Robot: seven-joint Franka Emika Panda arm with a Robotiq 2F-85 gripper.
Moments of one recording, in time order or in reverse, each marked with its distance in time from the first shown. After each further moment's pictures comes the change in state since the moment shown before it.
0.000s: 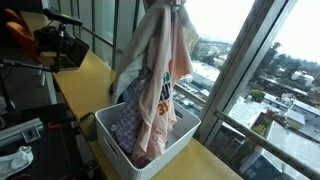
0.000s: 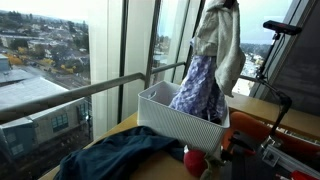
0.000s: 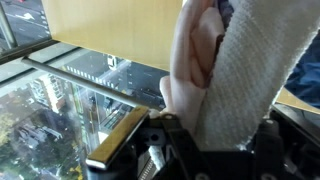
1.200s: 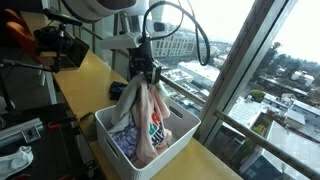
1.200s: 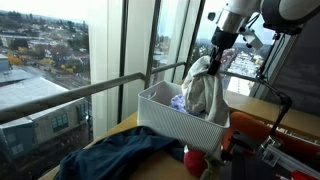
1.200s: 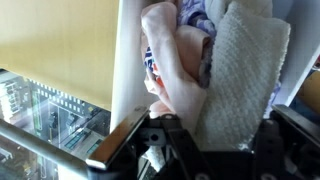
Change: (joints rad) arm -0.004 0.178 -0.015 -0.305 -0.011 0.329 0.029
